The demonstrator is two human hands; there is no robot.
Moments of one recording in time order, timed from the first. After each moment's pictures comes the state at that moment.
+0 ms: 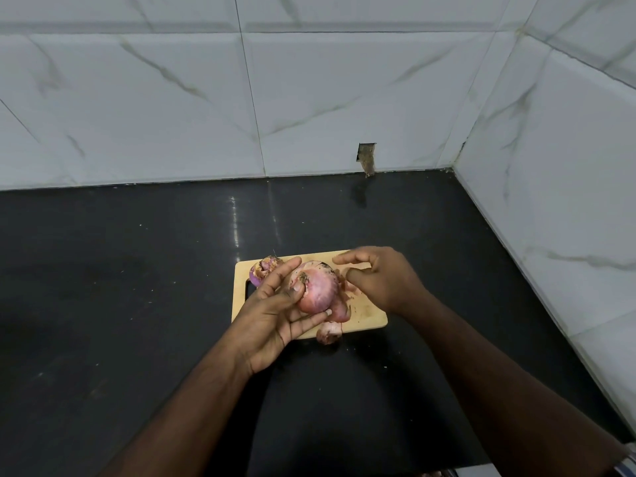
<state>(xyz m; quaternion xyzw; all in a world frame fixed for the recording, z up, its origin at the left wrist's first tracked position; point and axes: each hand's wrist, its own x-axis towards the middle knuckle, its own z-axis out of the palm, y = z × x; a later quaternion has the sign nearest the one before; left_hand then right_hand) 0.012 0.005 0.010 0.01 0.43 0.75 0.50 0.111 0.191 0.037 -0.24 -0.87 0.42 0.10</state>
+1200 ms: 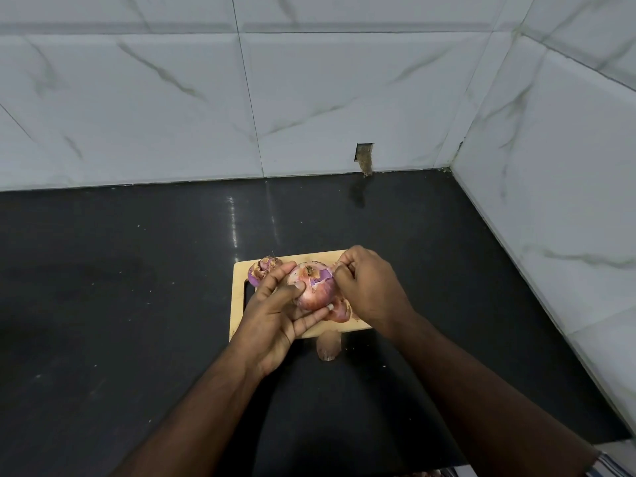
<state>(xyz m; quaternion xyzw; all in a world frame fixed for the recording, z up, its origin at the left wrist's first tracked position) 0.022 0.011 0.011 -0.03 0.42 0.78 0.46 0.103 0.167 0.025 -0.29 -0.89 0.33 0.14</state>
